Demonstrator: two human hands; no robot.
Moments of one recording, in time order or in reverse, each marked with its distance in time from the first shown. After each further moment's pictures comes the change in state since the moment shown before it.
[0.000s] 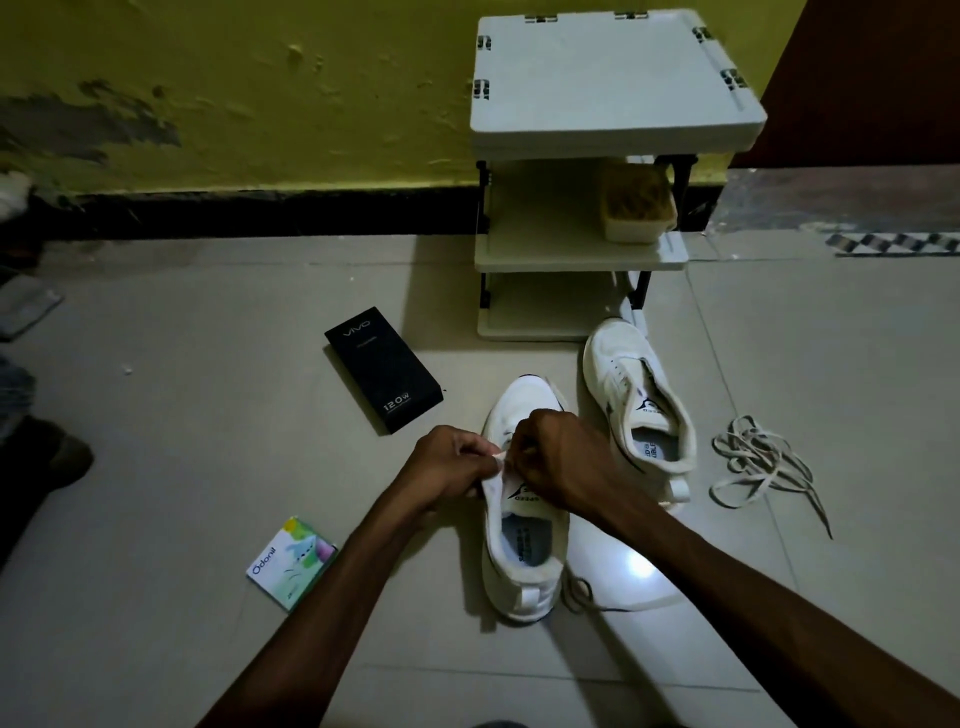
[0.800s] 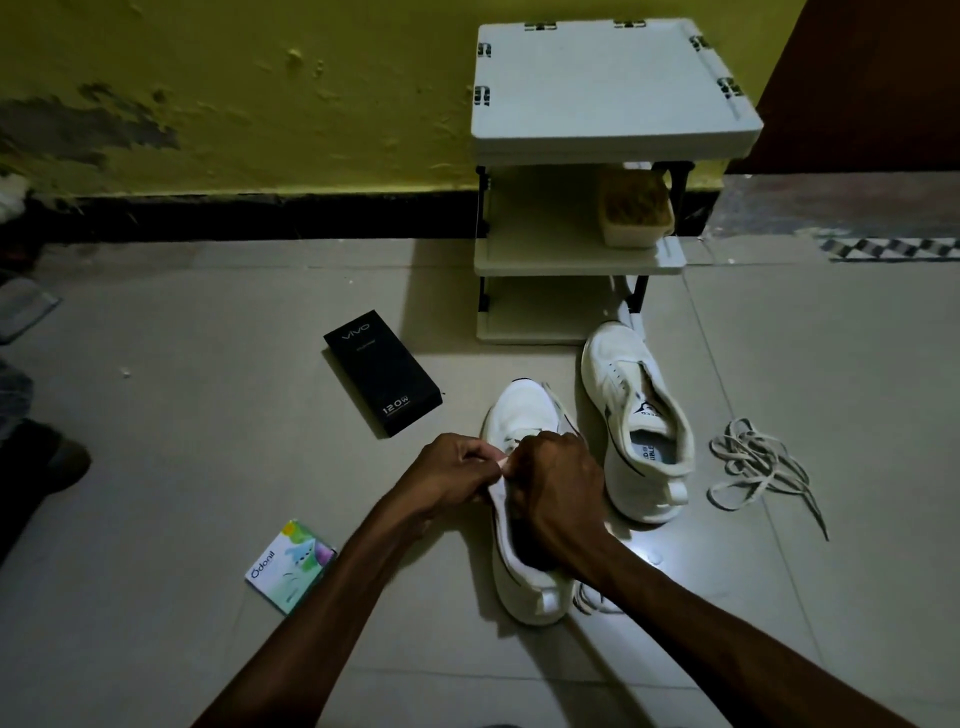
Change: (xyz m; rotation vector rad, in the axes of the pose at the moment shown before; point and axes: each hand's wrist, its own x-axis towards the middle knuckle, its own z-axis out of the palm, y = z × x) left_hand 0.002 -0.006 0.003 -0.037 -0.048 0.033; right_hand -0.021 -0.024 0.028 -0.056 0.312 0.189
